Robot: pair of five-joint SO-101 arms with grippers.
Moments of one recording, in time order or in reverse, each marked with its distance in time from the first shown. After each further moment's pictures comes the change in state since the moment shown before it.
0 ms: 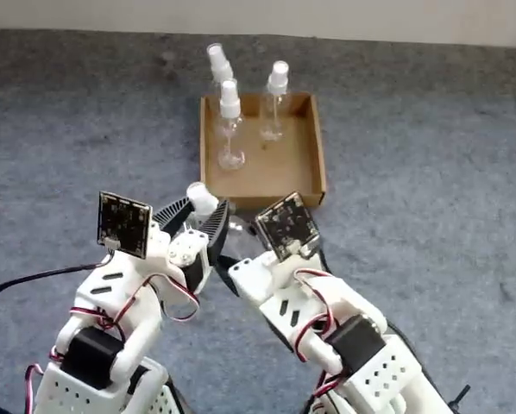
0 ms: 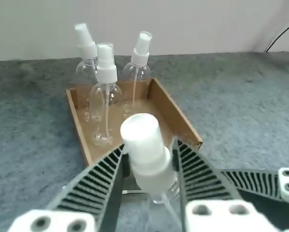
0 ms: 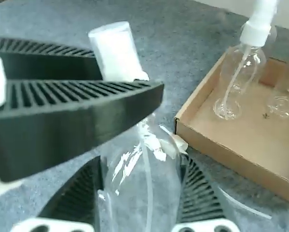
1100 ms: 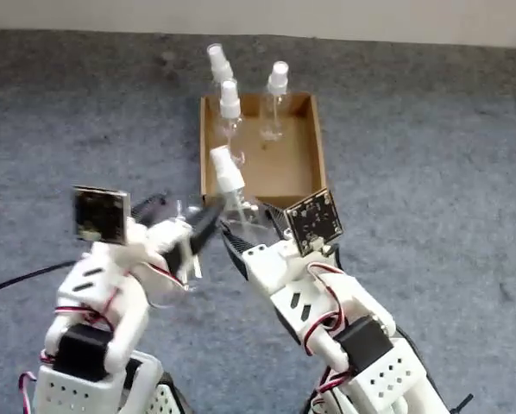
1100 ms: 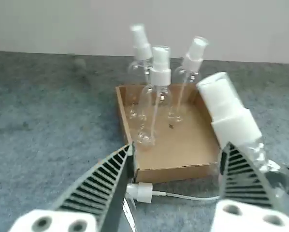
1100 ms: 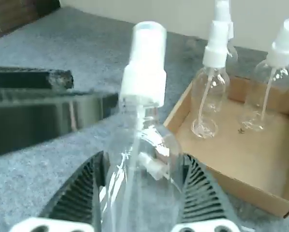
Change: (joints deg) left arm -10.6 0.6 -4.2 0.6 -0.1; right arm 3.3 -2.6 2.8 -4.3 -1.1
